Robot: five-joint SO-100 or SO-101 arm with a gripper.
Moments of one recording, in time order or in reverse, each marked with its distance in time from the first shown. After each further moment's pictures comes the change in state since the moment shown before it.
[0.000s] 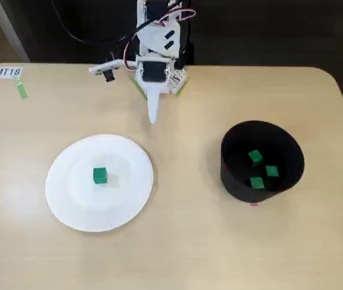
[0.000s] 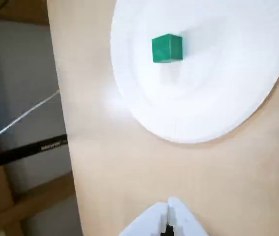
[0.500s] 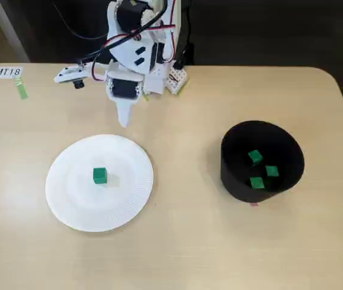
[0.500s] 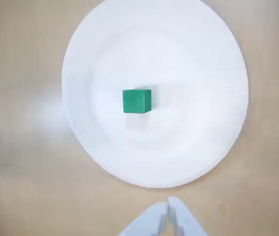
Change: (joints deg) arm 9.8 -39.8 -27.5 6.9 -18.7
